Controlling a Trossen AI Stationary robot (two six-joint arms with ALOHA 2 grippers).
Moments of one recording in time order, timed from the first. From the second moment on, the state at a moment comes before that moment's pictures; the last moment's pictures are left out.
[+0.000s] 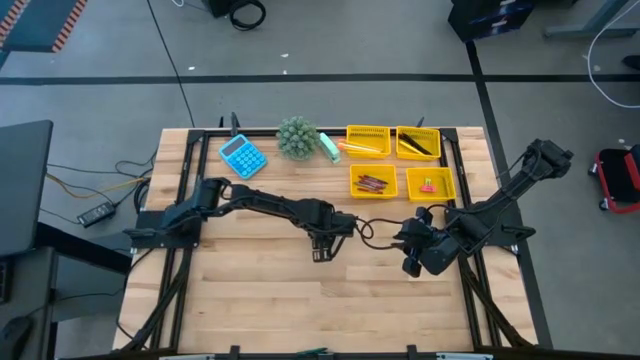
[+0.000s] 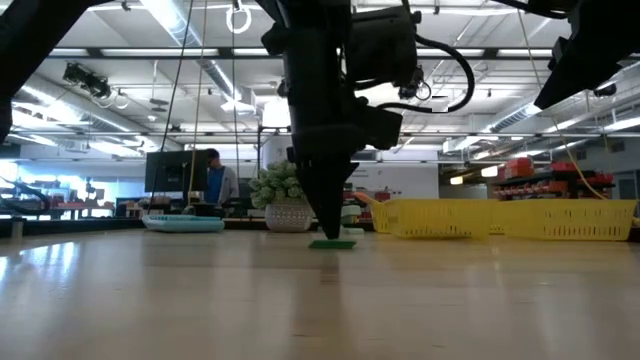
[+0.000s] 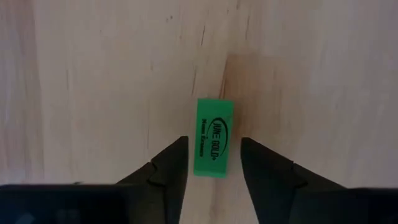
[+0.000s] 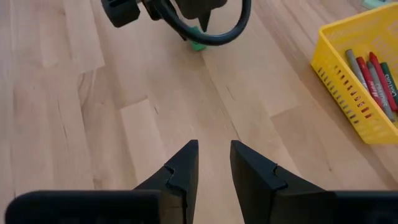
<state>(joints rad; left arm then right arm) -0.09 2.22 1.71 -0.87 -0.11 -0.15 0.66 1.12 0.77 -0.73 0.58 0.91</state>
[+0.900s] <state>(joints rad) -0.06 2.11 1.72 -1.05 -0.35 0.04 0.68 1.12 0.77 -0.83 0.67 0.80</state>
